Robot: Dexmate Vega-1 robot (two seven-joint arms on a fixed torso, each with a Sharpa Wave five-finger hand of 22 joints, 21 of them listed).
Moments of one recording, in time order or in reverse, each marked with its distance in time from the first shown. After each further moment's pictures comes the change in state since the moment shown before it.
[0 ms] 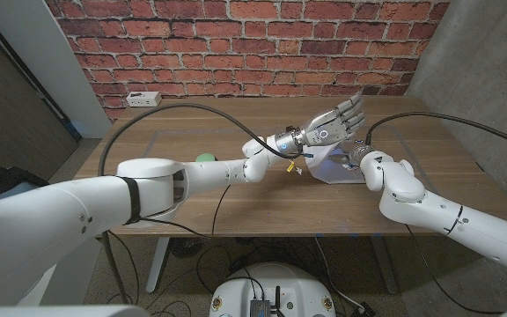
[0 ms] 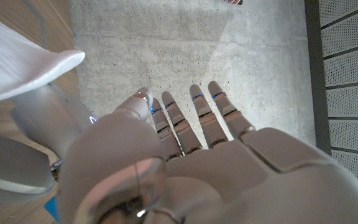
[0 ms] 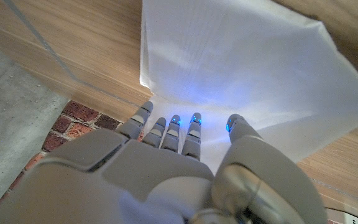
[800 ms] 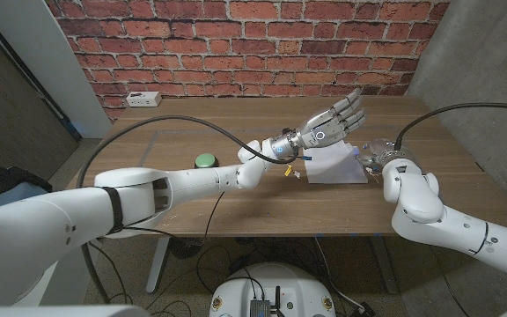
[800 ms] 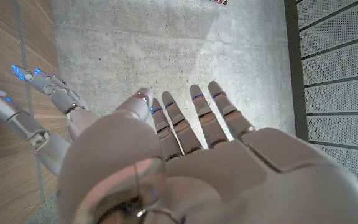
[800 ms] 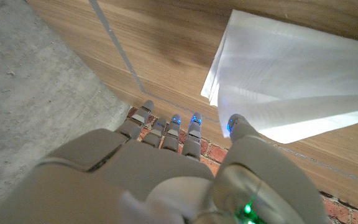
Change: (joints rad) left arm 0.076 0.122 -0.096 -0.225 0.109 0.016 -0.072; left_hand -0.009 0.001 0.003 -0.003 0.000 0.000 0.000 0.000 0.000 0.000 0.000 0.000 0.000 0.000 0.000 0.000 0.000 0.000 0.000 0.000 0.000; right arm -0.124 -0.112 0.034 -0.199 -0.057 -0.370 -0.053; right_hand -0.003 -0.002 -0.010 0.002 0.000 0.006 -0.005 0.000 0.003 0.007 -0.004 0.000 0.000 0.000 0.000 0.000 0.003 0.016 -0.005 0.000 0.000
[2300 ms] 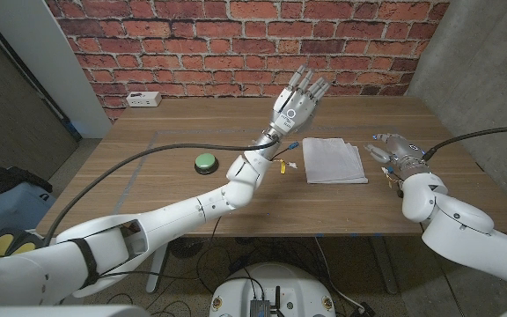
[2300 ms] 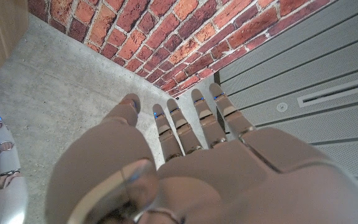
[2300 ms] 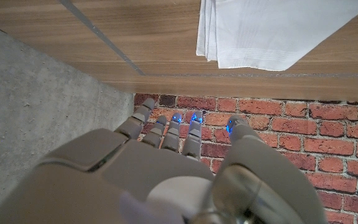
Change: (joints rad) left arm 0.341 0.129 -0.380 -0.421 -0.123 -0.013 -0.286; left_hand -0.167 -0.046 -0.018 0.018 0.000 -0.119 0.001 -0.011 0.000 -0.146 0.034 -0.005 -0.005 -0.086 0.005 0.000 0.000 -0.032 0.032 -0.016 0.002; right arm -0.416 0.031 0.495 -0.112 0.580 0.274 -0.617; right_hand -0.015 0.011 -0.004 0.004 0.000 0.016 0.006 0.000 0.000 0.025 0.014 0.000 0.000 0.023 -0.002 0.010 0.002 0.030 -0.002 0.000 0.000
